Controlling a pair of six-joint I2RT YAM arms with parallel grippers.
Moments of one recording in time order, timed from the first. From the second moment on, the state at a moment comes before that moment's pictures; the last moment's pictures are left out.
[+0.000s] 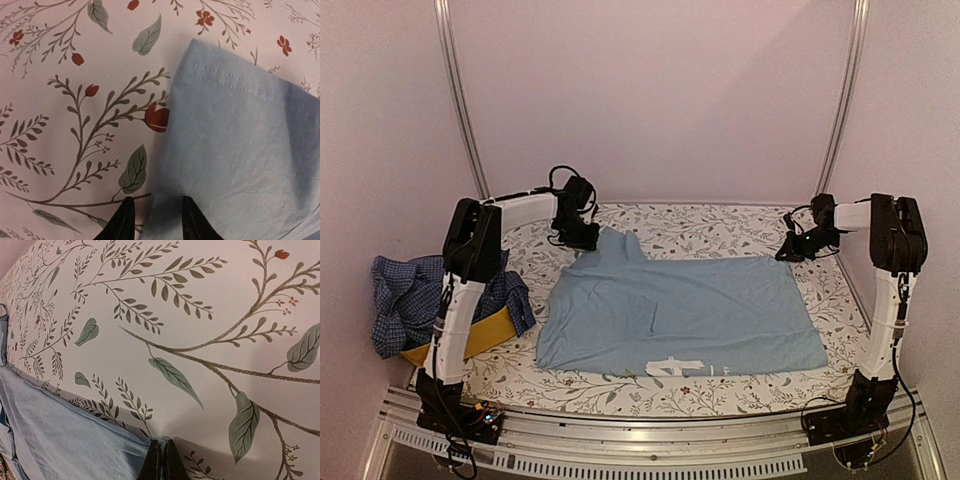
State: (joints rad) left arm -0.40 2.47 2.03 -0.68 -0.01 -0.17; right arm -0.07 2.19 1.51 -0.49 -0.49 -0.05
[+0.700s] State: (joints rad) left arm -0.43 2.61 2.30 -0.76 -0.05 -0.17; right arm -0.07 2.19 1.51 -0.49 -0.49 -0.02
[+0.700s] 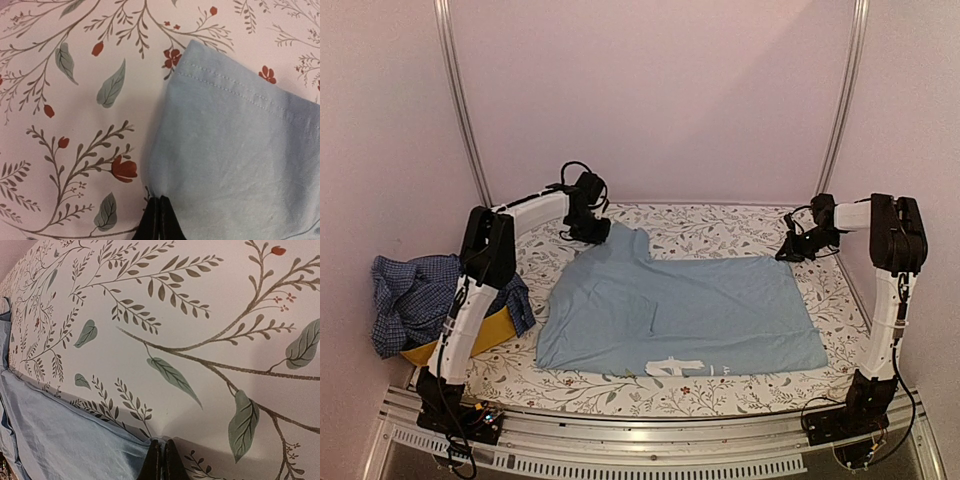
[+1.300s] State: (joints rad) left arm -0.41 2.43 2.06 -0.64 0.05 -0.12; right arm -0.07 2.07 1.42 -0.50 -0.47 0.04
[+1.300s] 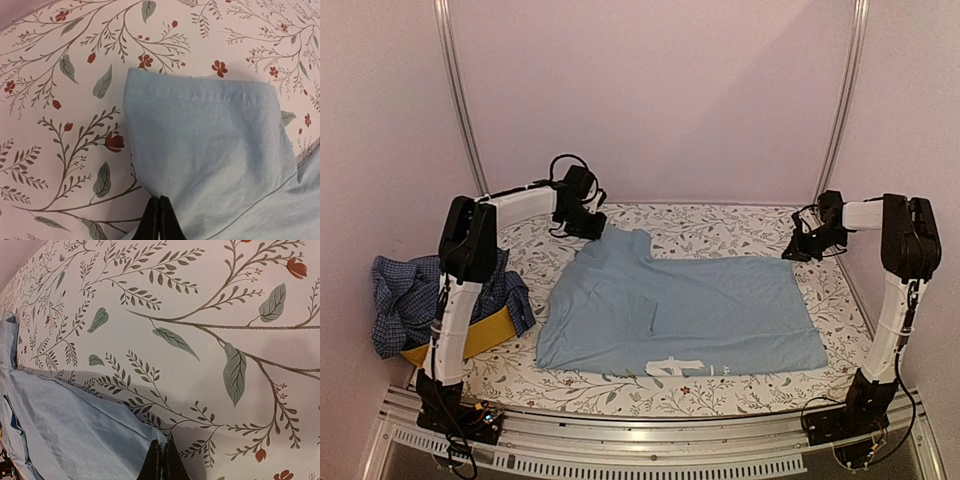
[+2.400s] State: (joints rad) left arm -0.44 2.00 1.53 -0.46 0.16 -0.11; right arm -0.07 1.80 1.15 -0.43 -0.51 0.10
